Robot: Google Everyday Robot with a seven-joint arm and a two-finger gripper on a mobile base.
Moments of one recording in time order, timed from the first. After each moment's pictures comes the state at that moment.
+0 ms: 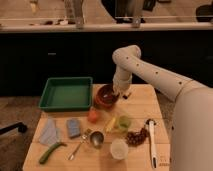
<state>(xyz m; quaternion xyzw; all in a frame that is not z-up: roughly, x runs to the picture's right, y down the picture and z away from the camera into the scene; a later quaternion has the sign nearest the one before) 0.081 0.035 0.807 -0.30 -0.21 -0.43 0.82</state>
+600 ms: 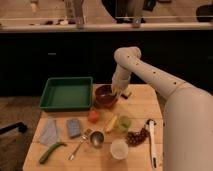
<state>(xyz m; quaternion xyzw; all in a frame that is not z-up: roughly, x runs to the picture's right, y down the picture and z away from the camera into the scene) 0.071 0.039 0.829 -0.31 -0.26 -0.40 0.82</state>
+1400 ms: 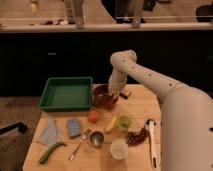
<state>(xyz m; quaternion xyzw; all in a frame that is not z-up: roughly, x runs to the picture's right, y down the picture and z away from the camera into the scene) 0.057 0.038 0.852 -0.28 -0.24 -0.41 0.83</state>
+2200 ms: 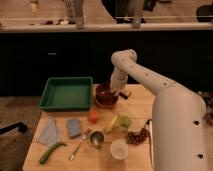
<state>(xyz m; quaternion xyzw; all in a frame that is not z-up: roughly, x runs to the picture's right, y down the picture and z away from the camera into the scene) 0.073 0.026 0.887 -0.29 -0.22 -0.40 0.84</state>
